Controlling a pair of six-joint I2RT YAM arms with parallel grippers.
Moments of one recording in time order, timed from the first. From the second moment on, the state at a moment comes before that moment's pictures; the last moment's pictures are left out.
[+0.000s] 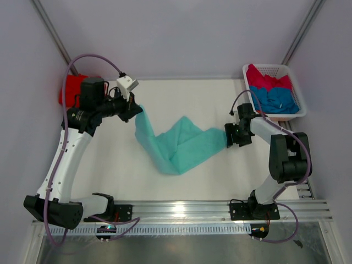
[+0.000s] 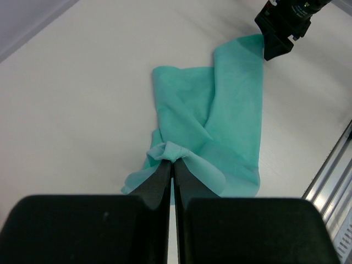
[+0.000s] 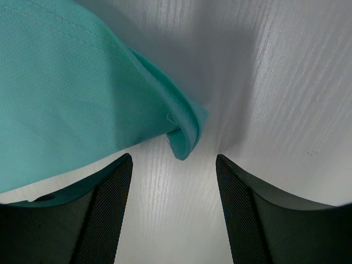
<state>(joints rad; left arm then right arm) -0.23 1.23 1.45 -0.75 0.60 0.26 0.08 1.66 1.00 -0.60 -0.09 0.00</state>
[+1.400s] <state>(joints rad) -0.23 1.24 1.43 -0.74 0.61 0.26 0.07 1.70 1.02 -0.55 -0.07 0.00</state>
